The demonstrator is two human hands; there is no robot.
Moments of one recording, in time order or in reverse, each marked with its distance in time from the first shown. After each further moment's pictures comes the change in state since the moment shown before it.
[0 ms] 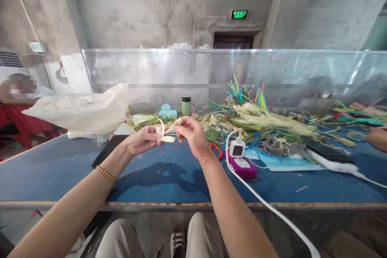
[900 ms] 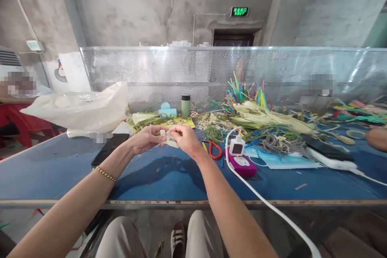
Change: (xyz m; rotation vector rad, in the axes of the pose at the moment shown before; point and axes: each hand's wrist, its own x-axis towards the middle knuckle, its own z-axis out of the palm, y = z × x) left_hand 0.002 -0.005 0.008 0.159 0.159 -0.061; right_hand 0.005 0.024 -0.001 -0.568 -0.096 0.090
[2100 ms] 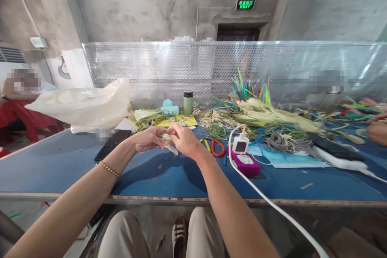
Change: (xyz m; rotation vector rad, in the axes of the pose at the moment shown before) left_hand 0.000 -0.005 -0.007 0.111 -0.120 -0.128; right_hand -0.006 -0.001 0.006 -0.243 -0.113 -0.177
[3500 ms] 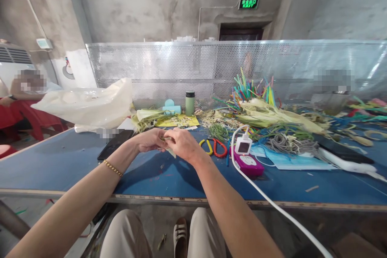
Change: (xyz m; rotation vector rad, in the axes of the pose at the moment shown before) left_hand 0.002 -0.004 0.001 0.052 0.098 -0.090; right_hand 0.000 0.001 0.013 -0.241 0.007 -0.183
